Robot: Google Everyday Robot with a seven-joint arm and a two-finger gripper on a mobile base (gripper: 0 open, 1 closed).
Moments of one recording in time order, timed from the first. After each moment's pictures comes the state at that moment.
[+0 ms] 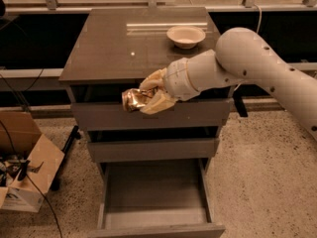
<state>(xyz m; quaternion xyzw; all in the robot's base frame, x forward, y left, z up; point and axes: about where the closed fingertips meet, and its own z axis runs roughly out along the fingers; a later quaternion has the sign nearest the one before) 0.580 0.016 0.847 -0.70 0.54 0.15 0.44</state>
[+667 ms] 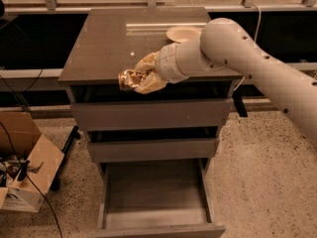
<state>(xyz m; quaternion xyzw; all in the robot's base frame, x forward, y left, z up) 0.652 0.028 0.859 -0.69 0.54 0.09 0.47</state>
